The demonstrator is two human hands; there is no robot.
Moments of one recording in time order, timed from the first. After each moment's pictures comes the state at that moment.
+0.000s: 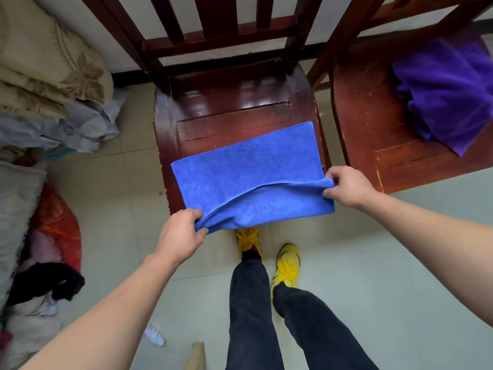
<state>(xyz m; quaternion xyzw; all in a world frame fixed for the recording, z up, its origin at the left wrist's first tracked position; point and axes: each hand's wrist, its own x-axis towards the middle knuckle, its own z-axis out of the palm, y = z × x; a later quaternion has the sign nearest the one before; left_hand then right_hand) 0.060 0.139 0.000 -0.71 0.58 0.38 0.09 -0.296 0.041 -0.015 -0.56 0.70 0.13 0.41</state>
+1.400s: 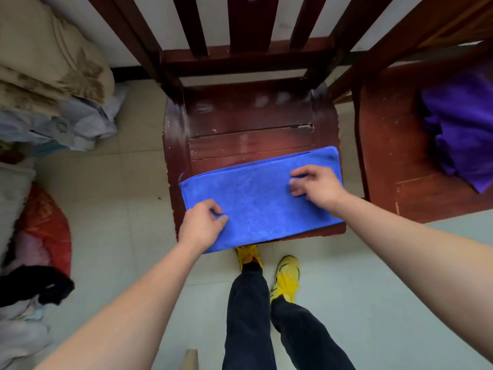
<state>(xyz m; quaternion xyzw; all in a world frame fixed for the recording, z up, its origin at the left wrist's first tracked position) 0.054 0.077 -0.033 -0.77 0.42 0.49 0.00 -0.191 -0.018 -0.026 -0.35 0.72 -0.05 0.59</state>
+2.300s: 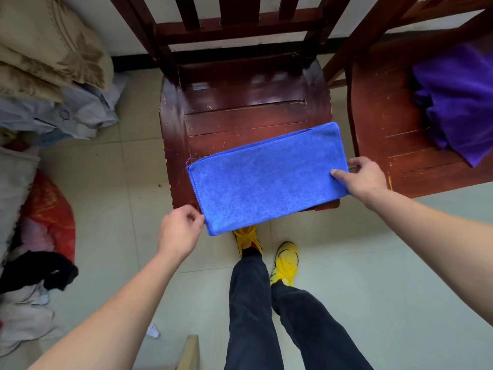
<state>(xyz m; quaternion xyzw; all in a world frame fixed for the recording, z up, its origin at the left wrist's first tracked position) 0.067 0.145 -0.013 -0.82 0.42 0.40 0.00 -0.289 0.022 -0.026 -0.40 0.83 0.04 0.38</state>
